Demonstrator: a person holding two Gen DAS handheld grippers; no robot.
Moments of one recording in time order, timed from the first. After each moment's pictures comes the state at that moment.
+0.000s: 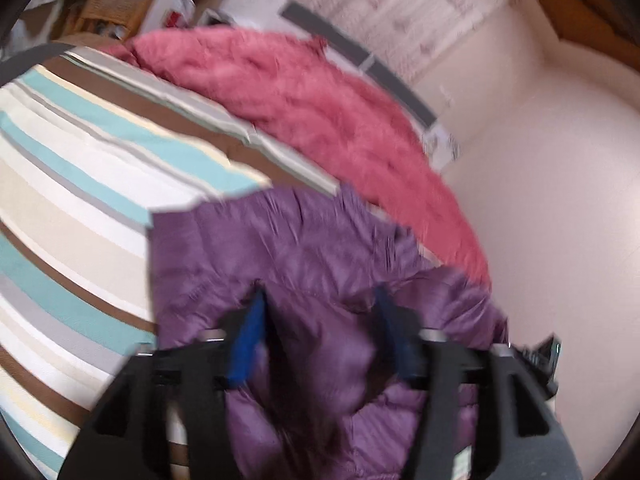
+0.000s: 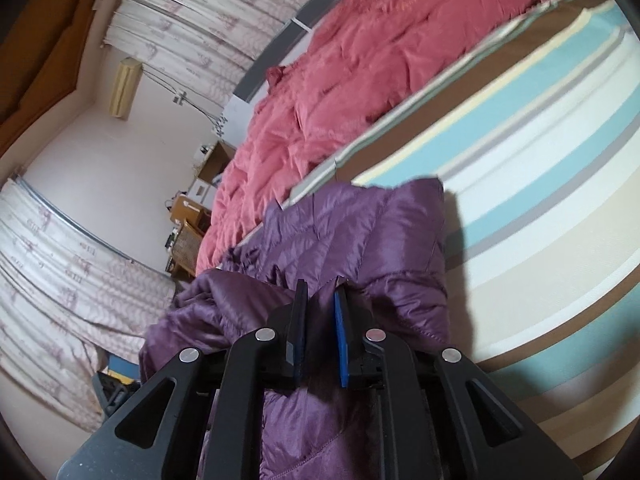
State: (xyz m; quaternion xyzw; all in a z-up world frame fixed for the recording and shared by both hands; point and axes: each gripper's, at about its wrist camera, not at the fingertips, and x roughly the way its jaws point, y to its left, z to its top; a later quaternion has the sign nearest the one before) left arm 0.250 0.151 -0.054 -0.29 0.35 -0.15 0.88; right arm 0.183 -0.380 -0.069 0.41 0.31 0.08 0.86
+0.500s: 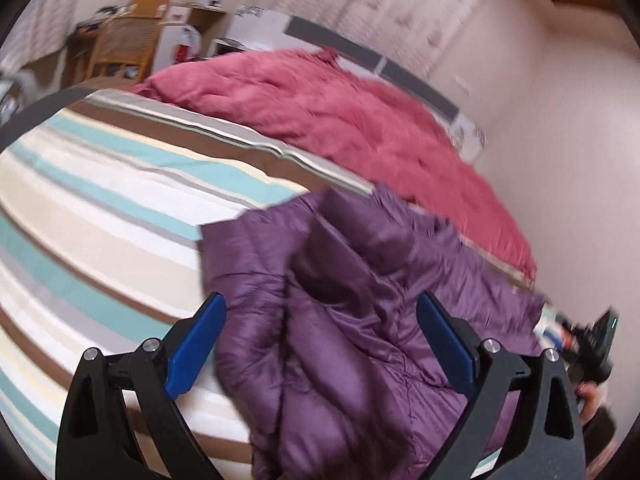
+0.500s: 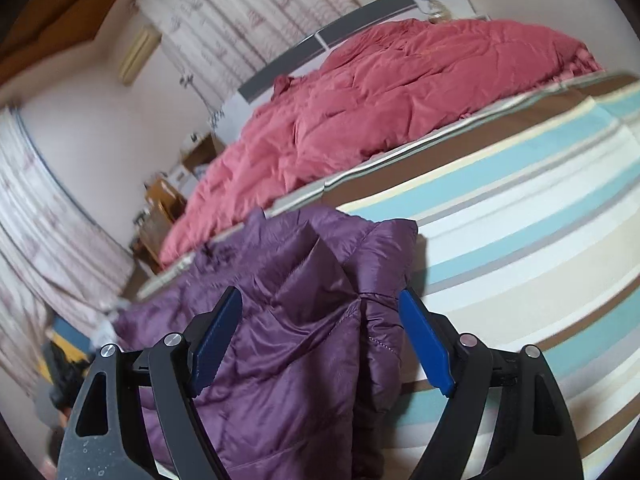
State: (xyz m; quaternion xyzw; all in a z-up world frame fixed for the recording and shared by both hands) left arm 0.243 0.136 -0.063 -0.18 0.37 -0.12 0.90; right arm 0.179 -0.371 -0.050 0.27 0.31 0.04 0.91
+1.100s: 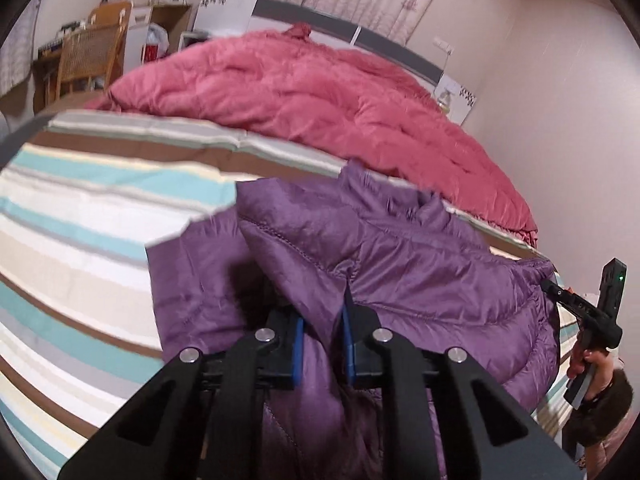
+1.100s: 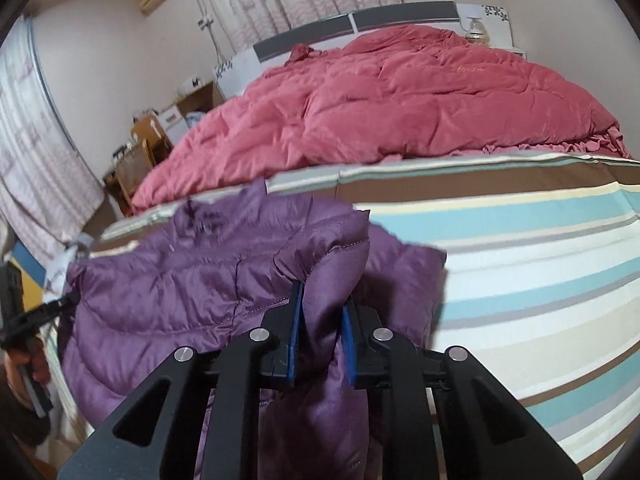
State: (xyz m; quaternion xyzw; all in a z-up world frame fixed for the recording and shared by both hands) left arm 0.265 0.101 -0.037 -0.13 0.39 -0.15 0.90; right arm 0.213 -0.340 -0.028 0.16 0.35 0.03 0.92
